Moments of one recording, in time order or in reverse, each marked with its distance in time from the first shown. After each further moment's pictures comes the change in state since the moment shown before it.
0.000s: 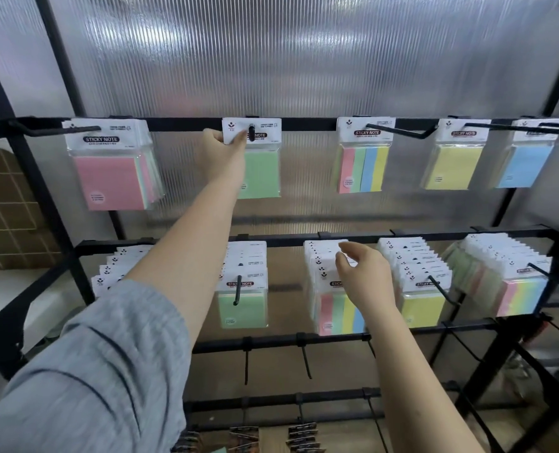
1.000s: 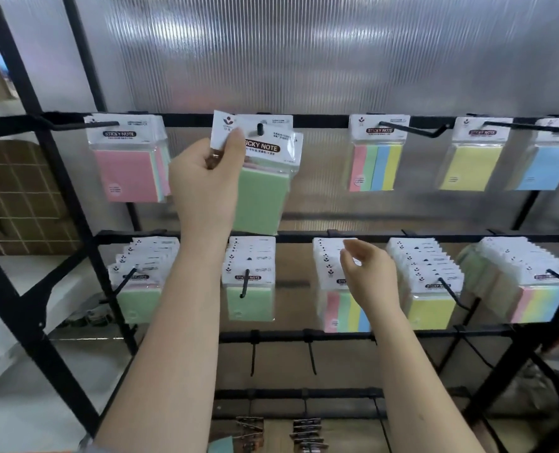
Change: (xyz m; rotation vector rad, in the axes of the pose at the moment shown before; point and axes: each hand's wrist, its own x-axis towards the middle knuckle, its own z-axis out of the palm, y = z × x) left_hand -0.096 0.026 -0.078 -0.274 -0.018 0.270; right_hand -0.004 -0.004 0.001 0.070 -0.011 0.005
